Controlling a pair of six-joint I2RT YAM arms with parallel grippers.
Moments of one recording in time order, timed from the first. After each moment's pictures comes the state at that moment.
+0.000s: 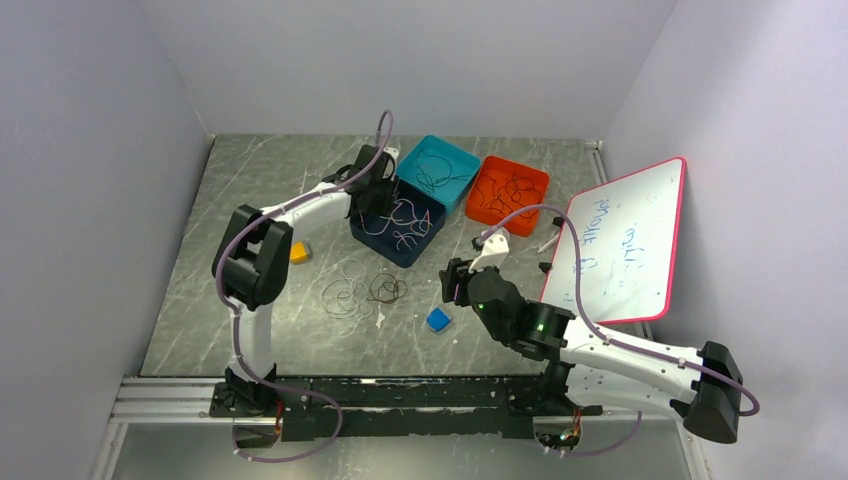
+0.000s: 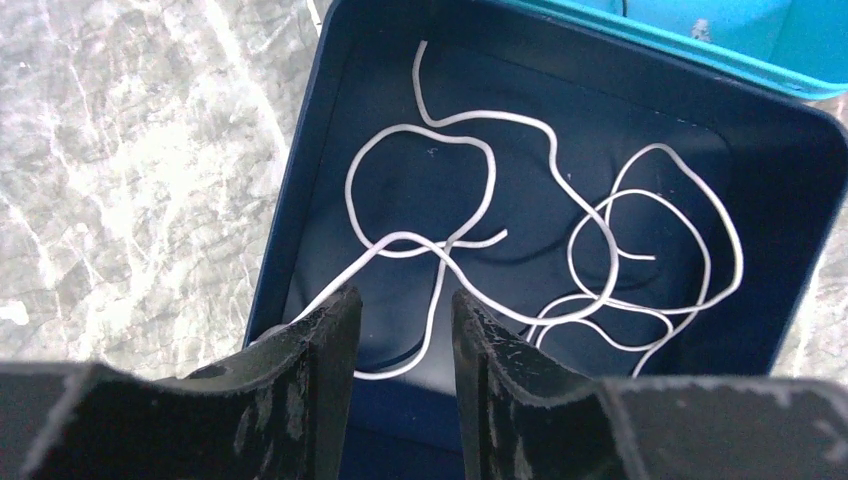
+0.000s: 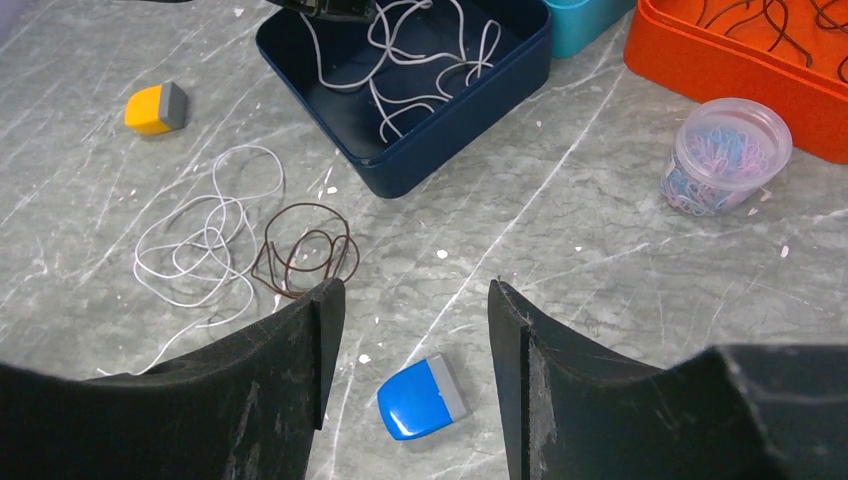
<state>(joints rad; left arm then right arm) -0.52 1.99 1.47 -0.29 -0.11 -0.17 1.10 0.89 0.58 -0.11 0.68 0.49</state>
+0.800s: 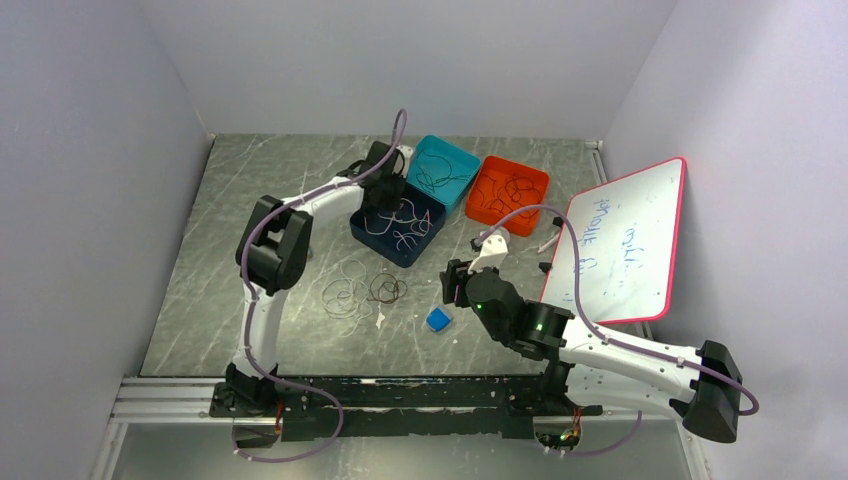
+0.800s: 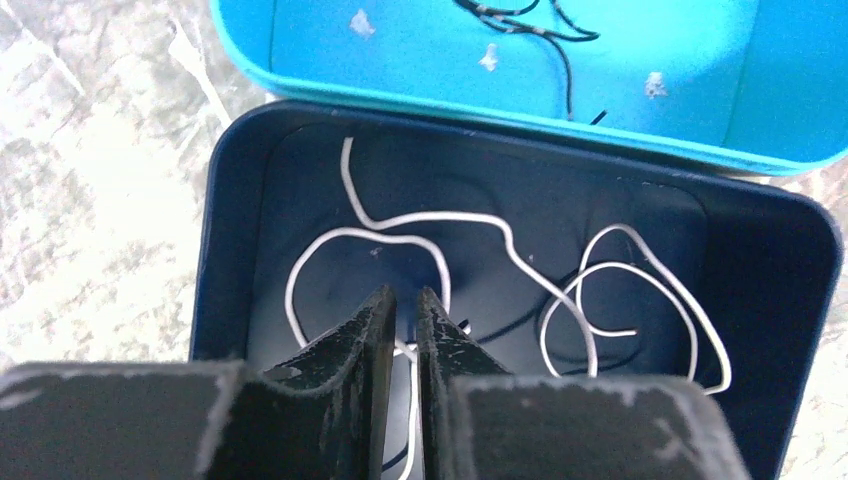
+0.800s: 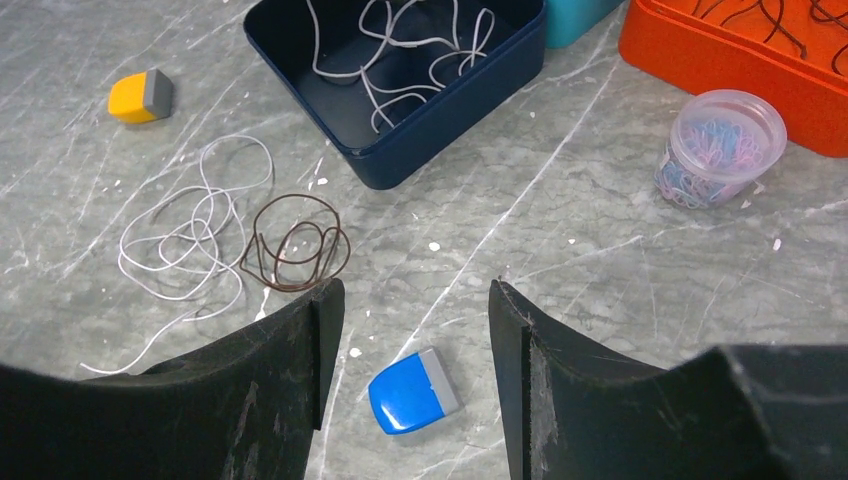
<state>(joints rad) -0.52 2.17 1.63 -0.27 -0.01 -0.10 1.10 0.90 0.58 -0.13 0.68 0.49</state>
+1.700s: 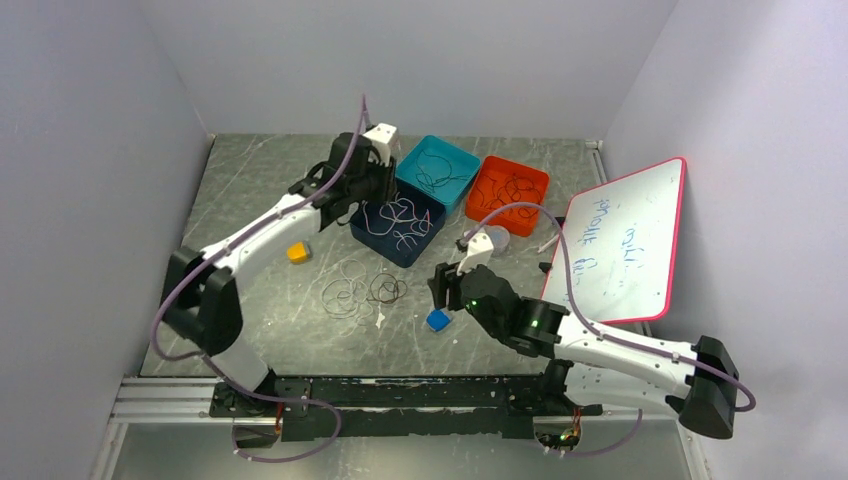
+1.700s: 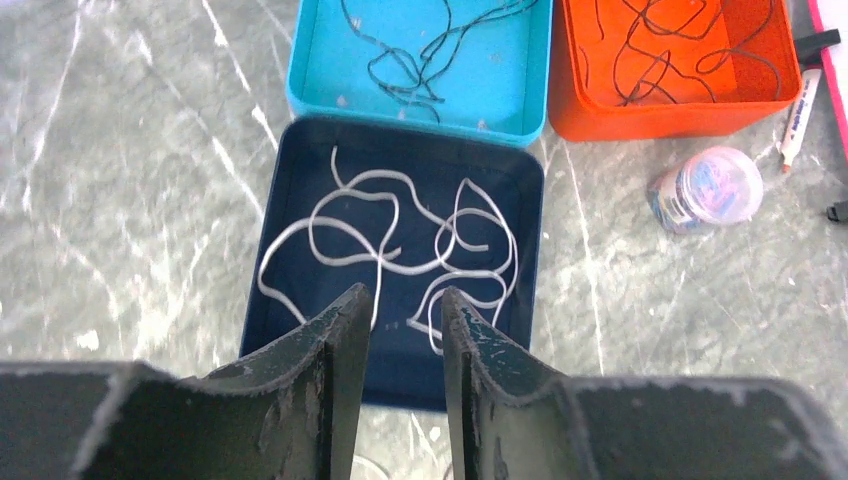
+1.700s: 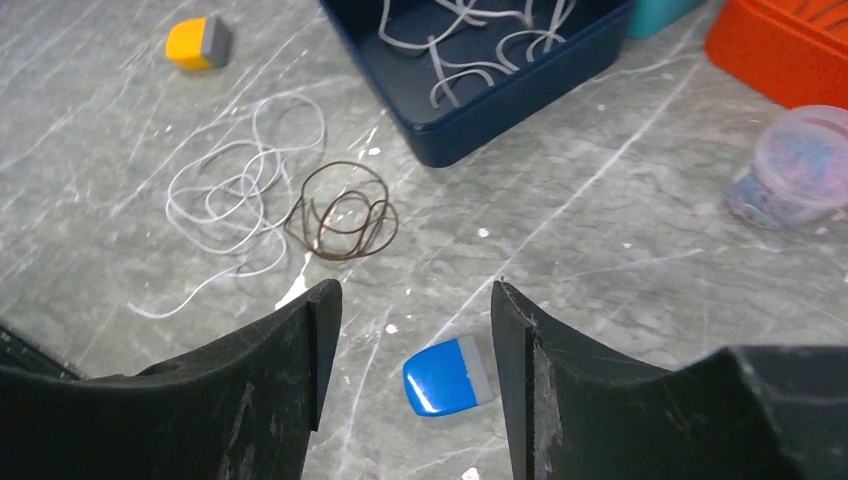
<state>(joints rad) -0.57 1.69 1.39 -0.23 -0.01 -0.12 1.10 0.91 0.60 -0.12 0.57 0.44</state>
